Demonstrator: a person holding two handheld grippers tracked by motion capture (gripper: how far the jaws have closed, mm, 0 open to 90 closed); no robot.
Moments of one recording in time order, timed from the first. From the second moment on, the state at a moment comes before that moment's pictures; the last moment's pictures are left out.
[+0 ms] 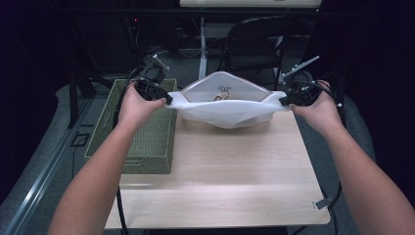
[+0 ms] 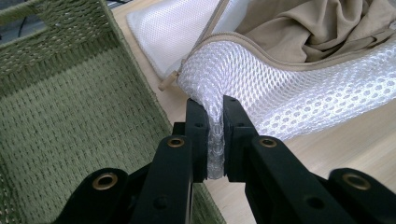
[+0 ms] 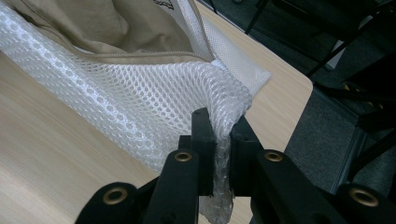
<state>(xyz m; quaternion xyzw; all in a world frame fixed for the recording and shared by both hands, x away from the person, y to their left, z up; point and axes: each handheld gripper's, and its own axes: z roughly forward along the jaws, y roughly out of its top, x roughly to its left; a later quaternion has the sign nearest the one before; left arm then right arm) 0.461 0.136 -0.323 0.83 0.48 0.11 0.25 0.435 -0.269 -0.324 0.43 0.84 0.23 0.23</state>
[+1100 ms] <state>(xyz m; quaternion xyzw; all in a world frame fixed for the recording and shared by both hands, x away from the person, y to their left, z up) 0.455 0.139 -0.300 0.83 0.48 0.12 0.26 0.429 -0.271 -0.301 0.42 0.84 0.25 0.25</state>
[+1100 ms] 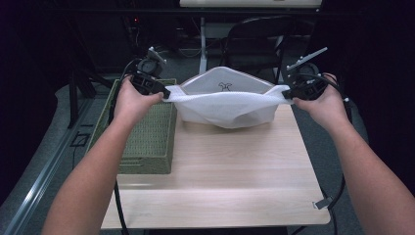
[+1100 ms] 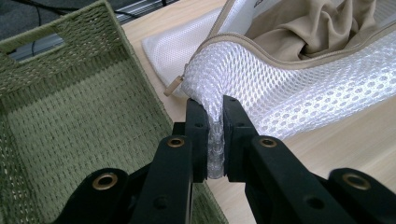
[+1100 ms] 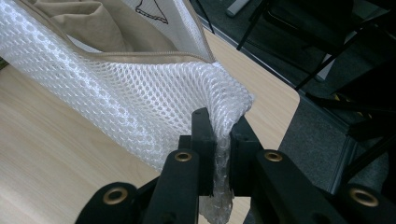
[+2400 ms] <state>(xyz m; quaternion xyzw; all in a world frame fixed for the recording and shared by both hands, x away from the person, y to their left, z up) 0.452 0.138 -0.280 0.83 0.48 0.13 0.27 0.427 -0.273 -0.279 0.42 0.83 0.25 0.26</state>
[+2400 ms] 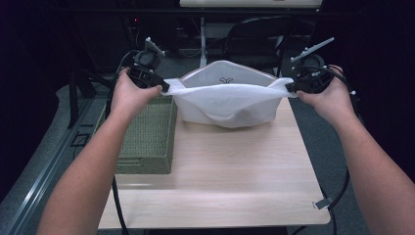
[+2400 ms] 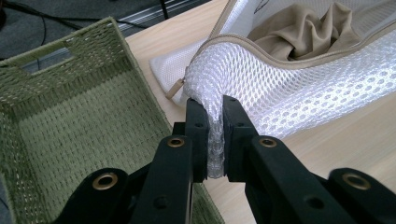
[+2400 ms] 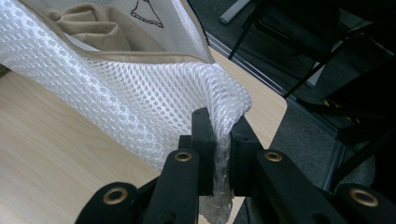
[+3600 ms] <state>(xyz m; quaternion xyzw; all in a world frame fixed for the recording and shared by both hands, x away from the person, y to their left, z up) 0.419 0.142 -0.321 0.84 0.45 0.09 0.28 0.397 -0.280 -0.314 0.39 0.85 0.24 0.24</state>
